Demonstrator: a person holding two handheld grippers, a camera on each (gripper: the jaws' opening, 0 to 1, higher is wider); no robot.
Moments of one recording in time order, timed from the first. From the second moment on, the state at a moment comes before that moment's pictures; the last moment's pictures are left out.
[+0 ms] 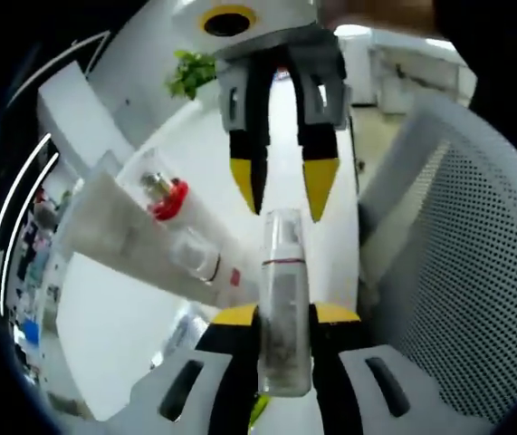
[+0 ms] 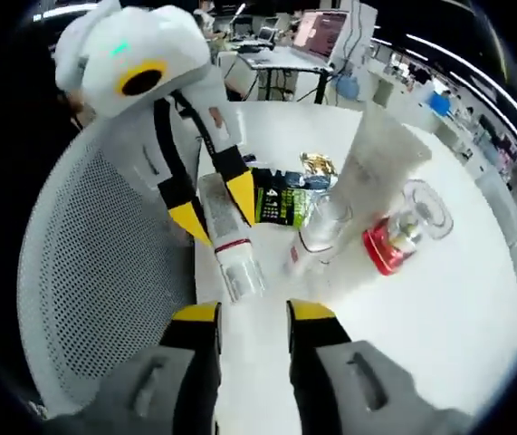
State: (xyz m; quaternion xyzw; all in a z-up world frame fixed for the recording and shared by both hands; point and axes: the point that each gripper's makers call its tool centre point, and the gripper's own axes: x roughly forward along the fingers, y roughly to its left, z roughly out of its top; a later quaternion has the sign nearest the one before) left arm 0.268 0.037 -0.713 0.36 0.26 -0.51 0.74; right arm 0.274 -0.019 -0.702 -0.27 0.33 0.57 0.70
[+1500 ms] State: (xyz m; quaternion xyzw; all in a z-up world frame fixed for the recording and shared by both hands) left arm 0.273 -0.006 -0.683 0.04 0.28 -0.50 0.82; right arm 0.301 -0.031 -0.663 0.46 0.24 0.39 0.76
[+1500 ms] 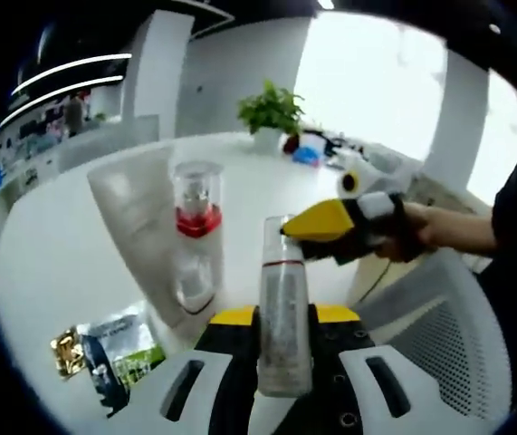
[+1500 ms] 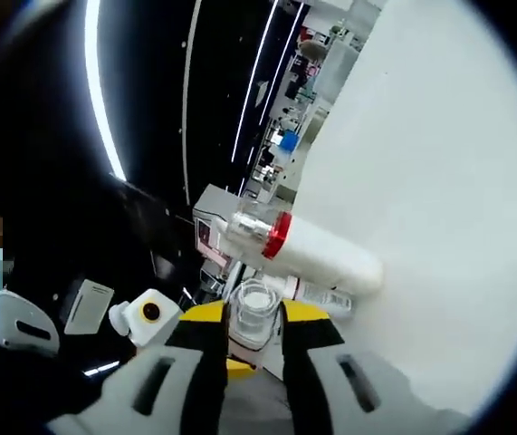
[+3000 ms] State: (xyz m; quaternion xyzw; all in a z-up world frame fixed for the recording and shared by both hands) left arm 0.285 0.006 -0.714 0.14 0.29 -0.47 0.82; right arm 0.301 -0.007 -0.671 -0.02 0.19 0.40 0.89
